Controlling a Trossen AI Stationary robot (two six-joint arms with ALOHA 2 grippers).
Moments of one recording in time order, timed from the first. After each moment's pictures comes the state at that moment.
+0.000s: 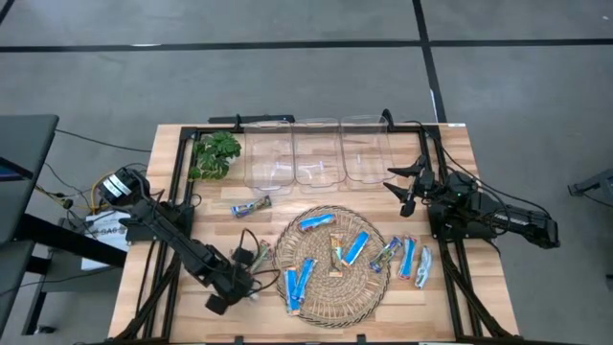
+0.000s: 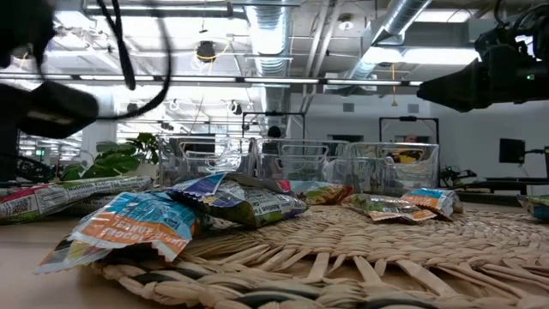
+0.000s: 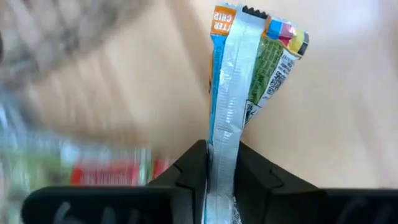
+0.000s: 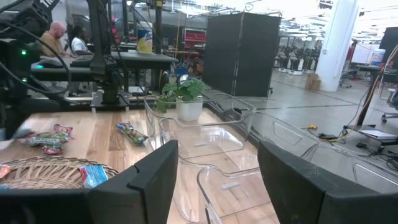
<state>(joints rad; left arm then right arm) -0.70 1.61 0.82 -0.35 -0.04 -0.31 -0.30 0.00 0.01 0.01 0.03 -0.12</state>
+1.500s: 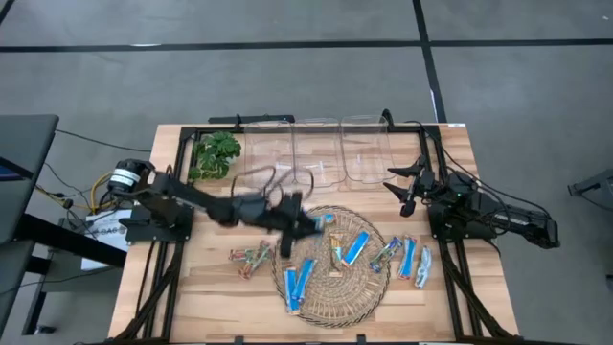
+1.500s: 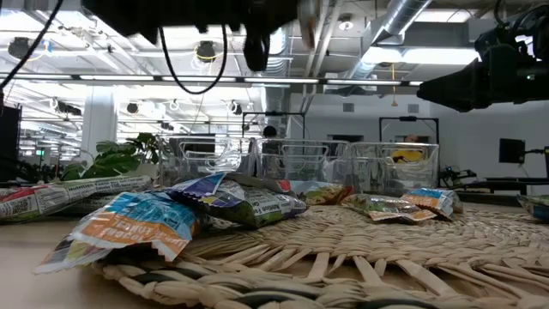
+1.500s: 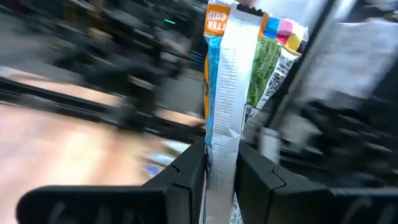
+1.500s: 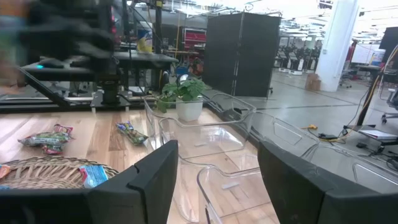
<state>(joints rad) -0.10 1.61 0.82 0.82 0.01 -0.31 -0.30 0.00 0.01 0.02 0.03 -0.12</state>
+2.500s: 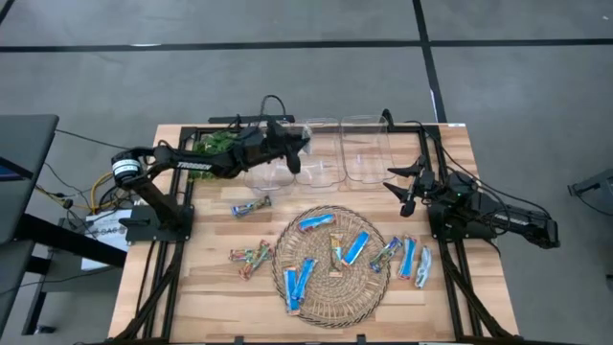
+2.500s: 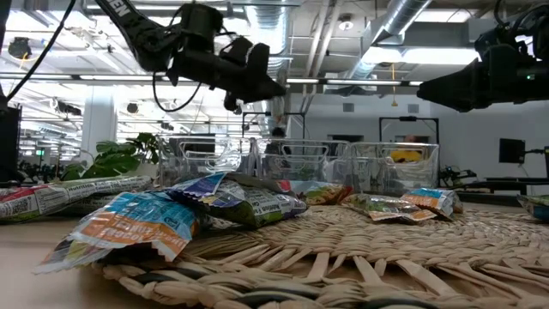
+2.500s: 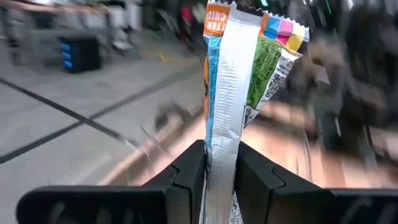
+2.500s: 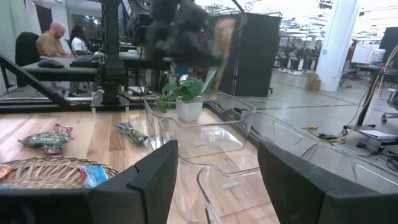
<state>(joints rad) 0.40 1.61 0.84 0.66 0.00 -0.10 -0.30 0.00 0.01 0.01 0.03 -0.12</state>
